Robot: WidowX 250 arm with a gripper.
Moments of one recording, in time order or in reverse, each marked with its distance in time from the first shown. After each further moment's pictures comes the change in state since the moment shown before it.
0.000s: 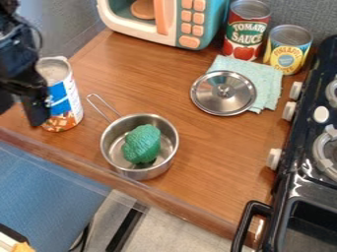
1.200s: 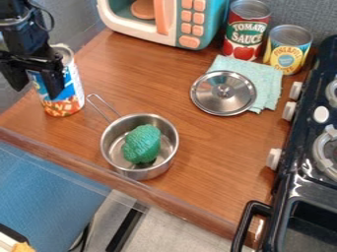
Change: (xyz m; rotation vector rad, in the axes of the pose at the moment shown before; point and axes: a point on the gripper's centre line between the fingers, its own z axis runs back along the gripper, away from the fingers) arm 0.062 0.026 -0.018 -0.023 -0.059 0.116
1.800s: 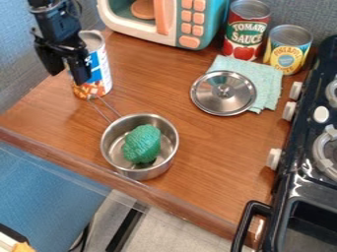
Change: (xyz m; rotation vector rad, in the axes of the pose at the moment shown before) arm 0.052 -0.025 -0.014 -0.116 -0.001 -0.292
